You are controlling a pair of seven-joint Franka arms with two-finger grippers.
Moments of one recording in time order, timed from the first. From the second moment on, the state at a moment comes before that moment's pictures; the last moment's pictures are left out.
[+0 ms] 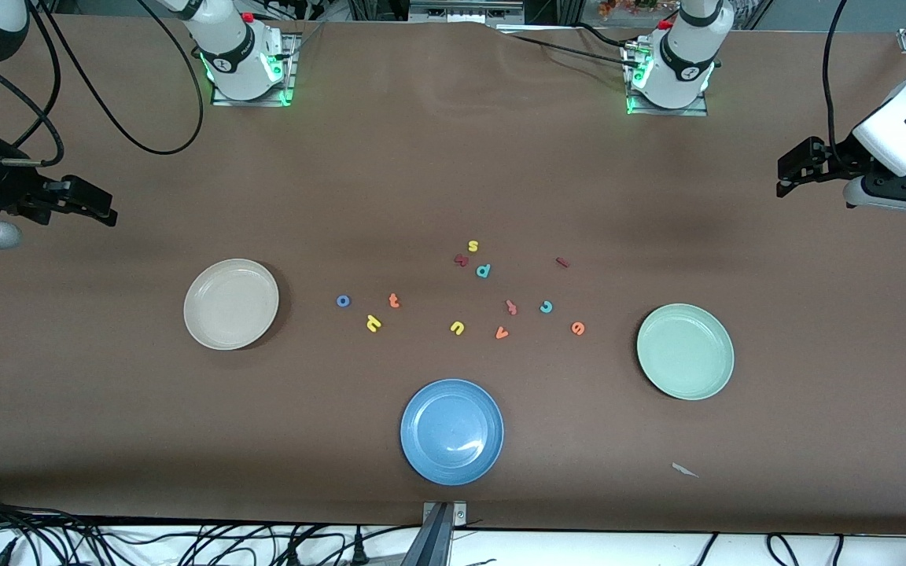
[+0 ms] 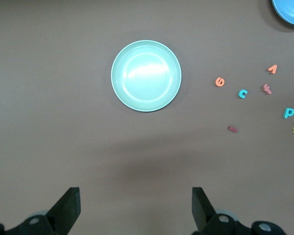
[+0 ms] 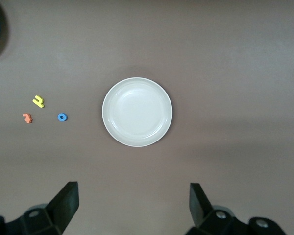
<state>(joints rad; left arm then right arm) -0.05 -0.04 0.00 -1.69 0.00 1.62 0.10 0.16 0.12 -0.13 -1.51 0.04 1.59 0.05</state>
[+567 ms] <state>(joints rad) -0.06 0.01 -0.01 -1.69 0.00 1.60 0.10 0.16 0.12 -0.13 -1.51 0.04 1.59 0.05</state>
